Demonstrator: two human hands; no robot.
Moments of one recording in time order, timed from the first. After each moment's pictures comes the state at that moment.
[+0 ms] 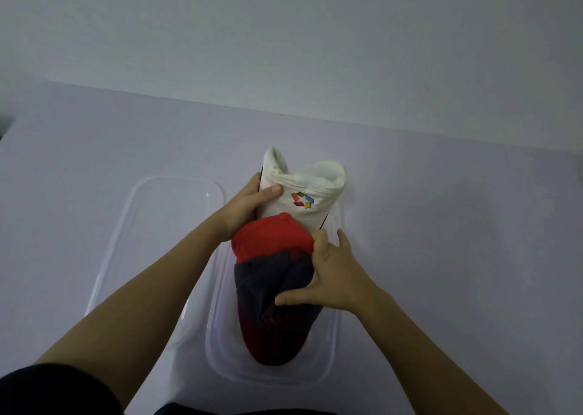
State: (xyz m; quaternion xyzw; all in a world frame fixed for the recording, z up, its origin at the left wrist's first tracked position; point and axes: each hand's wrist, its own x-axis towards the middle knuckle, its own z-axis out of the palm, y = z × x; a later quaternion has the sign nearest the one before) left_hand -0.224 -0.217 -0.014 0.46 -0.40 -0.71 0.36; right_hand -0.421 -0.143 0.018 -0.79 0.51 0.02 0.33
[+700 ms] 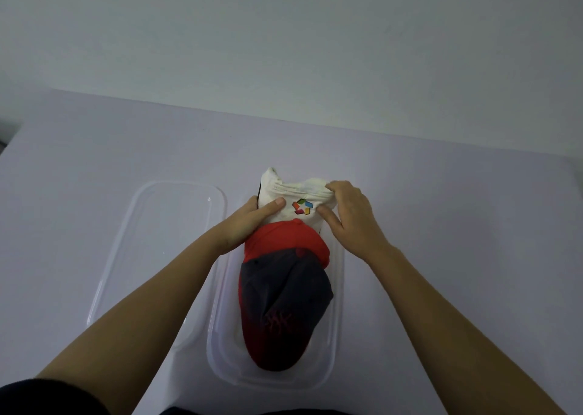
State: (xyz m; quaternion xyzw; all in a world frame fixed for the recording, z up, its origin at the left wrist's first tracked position) left_hand -0.224 -0.205 -0.015 0.56 -0.42 -0.67 0.24; right_hand -0.449 -0.216 -0.002 -0.79 0.55 -0.18 0.22
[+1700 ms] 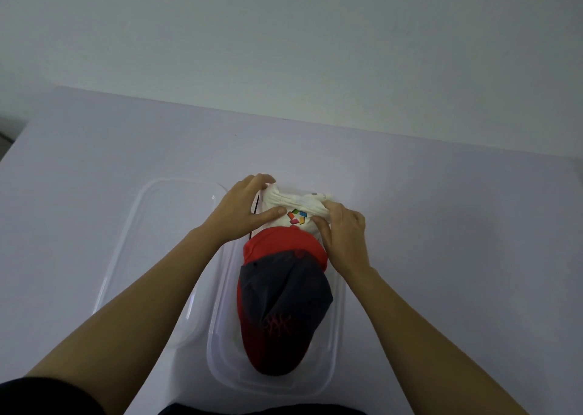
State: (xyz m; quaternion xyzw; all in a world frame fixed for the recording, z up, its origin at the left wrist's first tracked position) left_hand -0.204 -0.213 -0.023 0.58 -0.74 -0.28 0.21; right_hand -0.428 -0.191 -0.044 -0.74 0.60 -0.23 0.18
